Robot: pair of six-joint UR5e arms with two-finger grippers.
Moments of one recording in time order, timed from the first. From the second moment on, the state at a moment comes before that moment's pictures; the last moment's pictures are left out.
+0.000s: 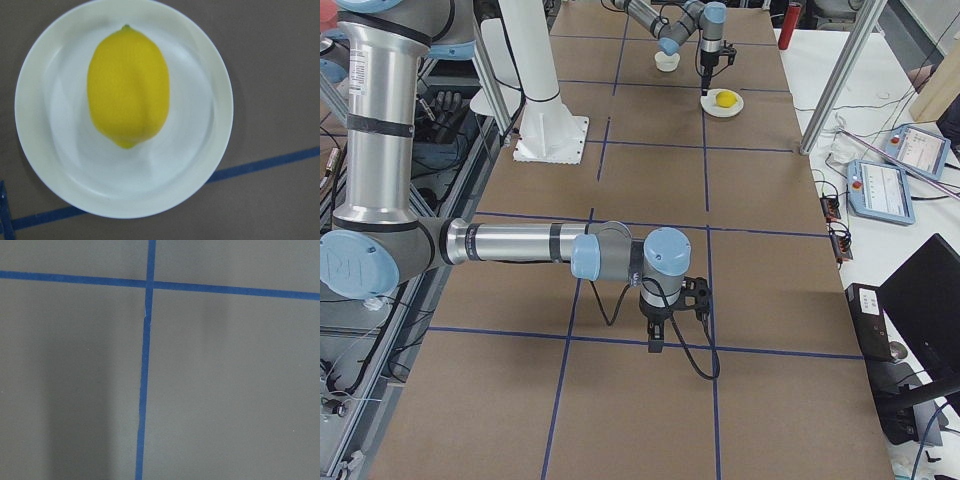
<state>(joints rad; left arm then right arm) -0.86 -2.22 -1.35 -1.87 -2.12 -0.78 1.54 -1.71 1.75 -1.64 2.28 -0.05</state>
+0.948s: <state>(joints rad) -0.85 -2.31 -1.12 -2.03 -2.00 -0.83 1.54 -1.71 1.75 -1.64 2.28 -0.05</state>
